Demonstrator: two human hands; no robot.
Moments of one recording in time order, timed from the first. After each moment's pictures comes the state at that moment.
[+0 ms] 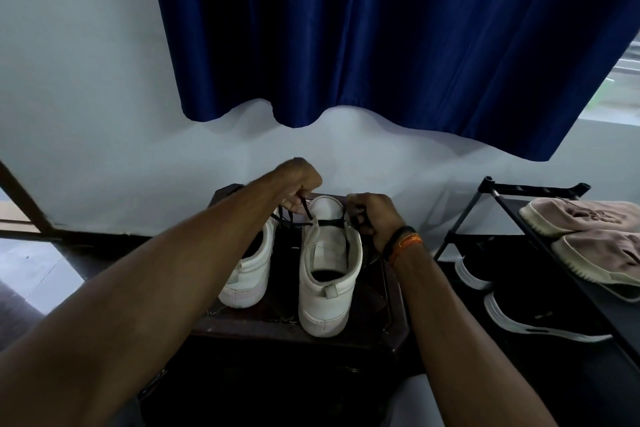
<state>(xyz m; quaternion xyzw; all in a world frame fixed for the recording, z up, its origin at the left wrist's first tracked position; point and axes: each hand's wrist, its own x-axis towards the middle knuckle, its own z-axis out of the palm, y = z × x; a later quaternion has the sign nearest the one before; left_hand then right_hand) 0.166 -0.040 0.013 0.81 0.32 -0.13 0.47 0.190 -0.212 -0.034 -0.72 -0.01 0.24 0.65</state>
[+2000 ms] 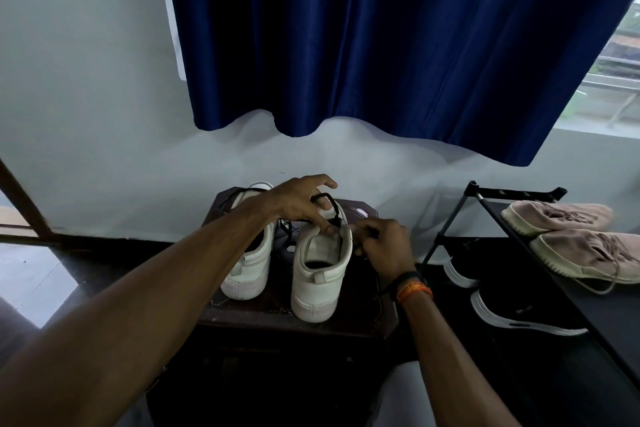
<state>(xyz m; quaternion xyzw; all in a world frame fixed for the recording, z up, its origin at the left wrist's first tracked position) 0.110 -0.037 0.005 0.90 0.00 -0.08 0.43 0.127 -0.260 -0.036 -0.89 -0.20 -0.02 0.41</state>
